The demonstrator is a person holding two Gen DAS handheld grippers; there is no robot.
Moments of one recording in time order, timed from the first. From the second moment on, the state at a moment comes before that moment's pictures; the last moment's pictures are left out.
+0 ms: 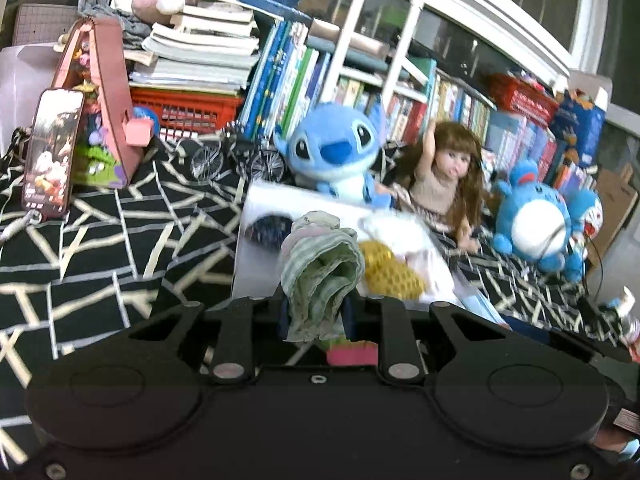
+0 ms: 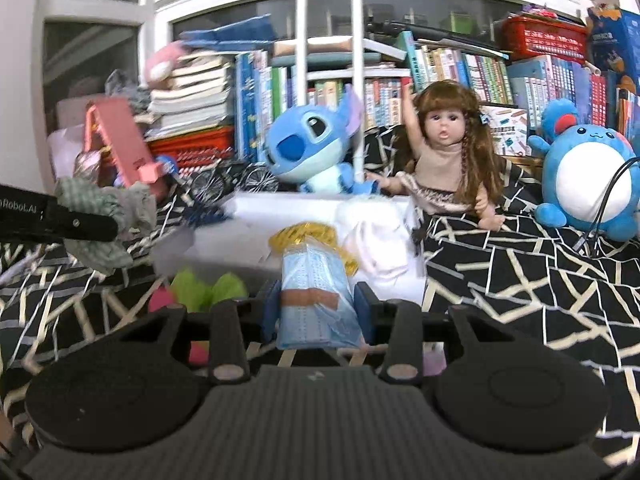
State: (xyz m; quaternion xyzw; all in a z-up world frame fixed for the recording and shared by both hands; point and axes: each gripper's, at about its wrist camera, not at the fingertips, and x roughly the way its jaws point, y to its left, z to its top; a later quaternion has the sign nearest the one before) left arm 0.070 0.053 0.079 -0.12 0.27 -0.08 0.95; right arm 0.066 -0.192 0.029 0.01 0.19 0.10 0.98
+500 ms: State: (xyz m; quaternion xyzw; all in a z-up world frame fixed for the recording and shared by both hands) left arm 0.198 0.041 0.091 -0.14 0.28 -0.06 0.95; right arm 0.172 -0.193 0.067 0.05 0.20 0.10 0.97
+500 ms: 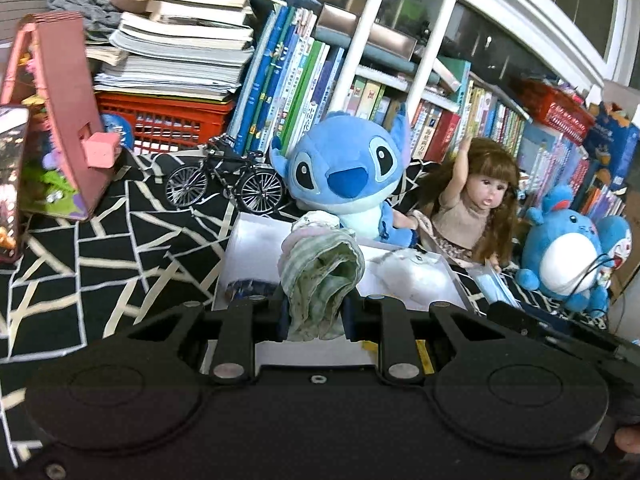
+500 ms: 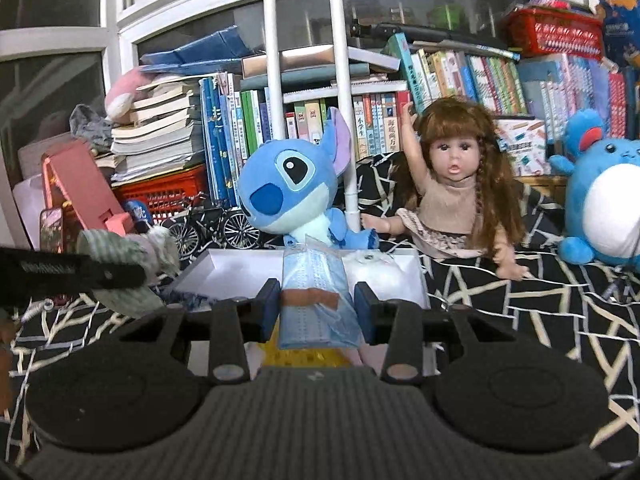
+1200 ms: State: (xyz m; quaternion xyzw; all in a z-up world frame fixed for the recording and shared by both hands) left arm 0.291 0.012 0.053 -0.09 0.33 -0.02 0.94; right arm 0.256 -0.192 0.034 0.08 0.29 0.07 0.95
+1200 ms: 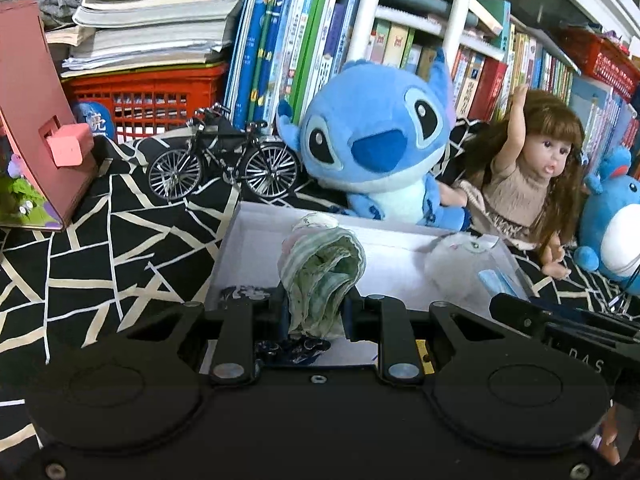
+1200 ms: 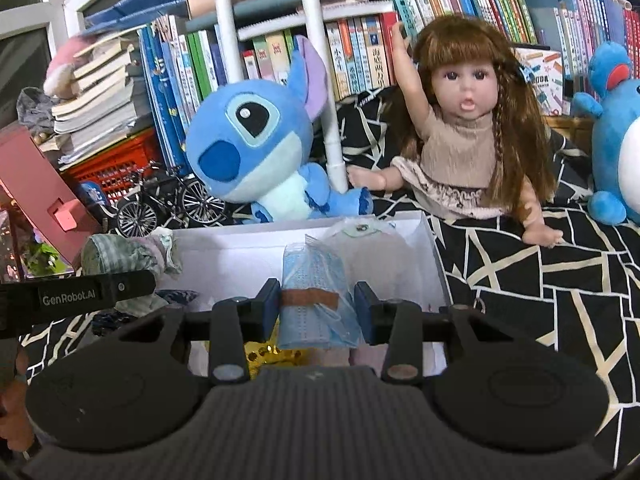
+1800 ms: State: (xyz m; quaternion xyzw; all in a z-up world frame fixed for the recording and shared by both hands) left arm 0.292 0.011 0.037 -0.08 0.35 -0.03 0.93; right arm 0.258 -0.192 0.026 0.09 0.30 0.08 0.95
